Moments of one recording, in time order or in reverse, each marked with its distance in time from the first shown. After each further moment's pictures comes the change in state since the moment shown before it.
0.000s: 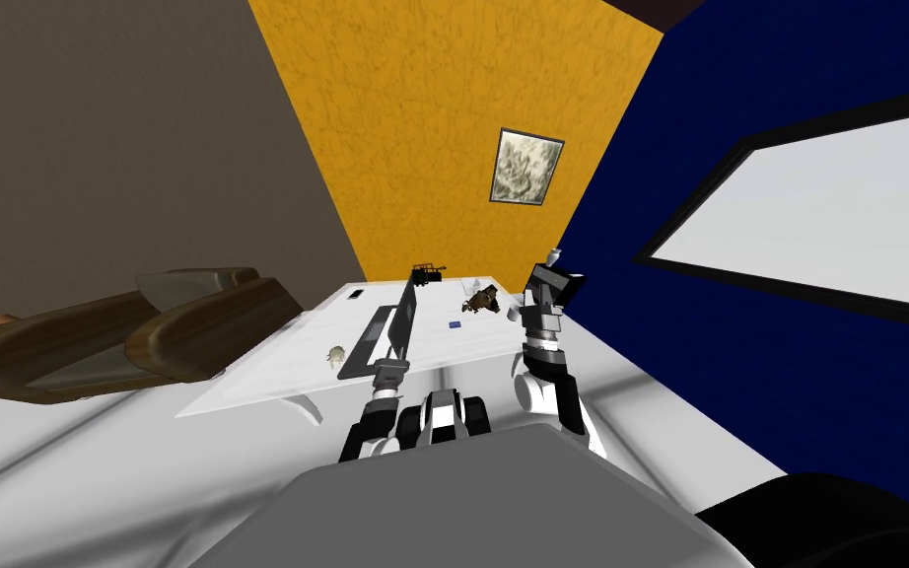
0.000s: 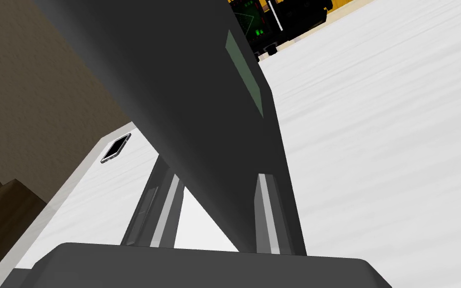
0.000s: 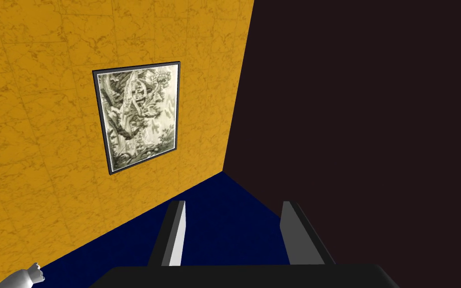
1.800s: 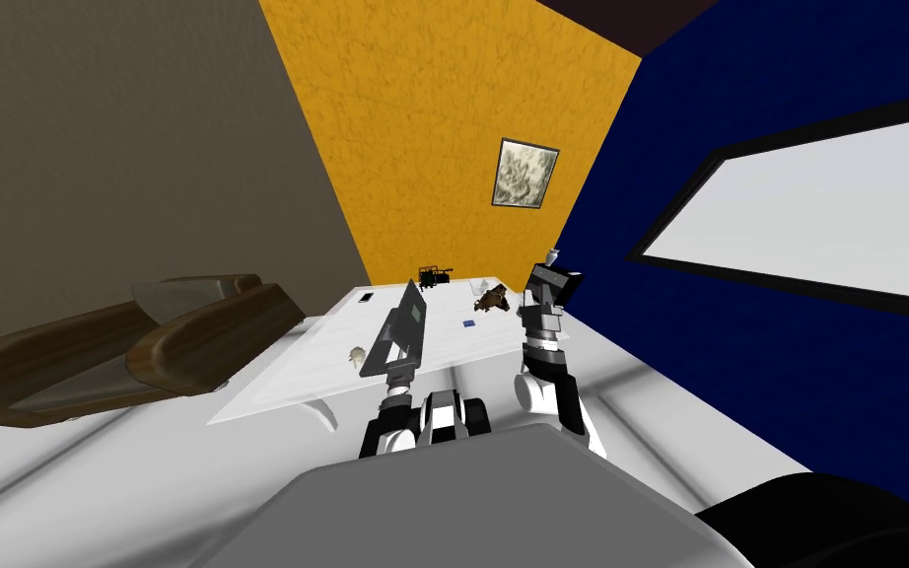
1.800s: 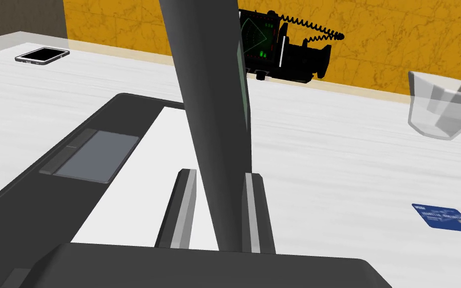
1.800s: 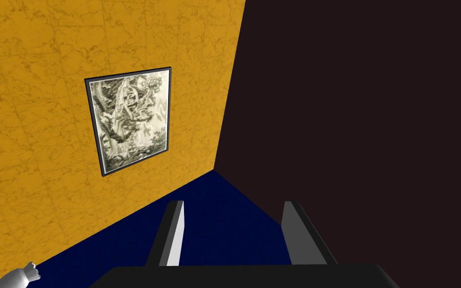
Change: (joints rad) left arm -0.106 0.015 -0.113 0.169 0.282 -0.168 0.399; right arm 0.000 0.000 0.000 0.000 0.000 0.000 0.000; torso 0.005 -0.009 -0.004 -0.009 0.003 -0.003
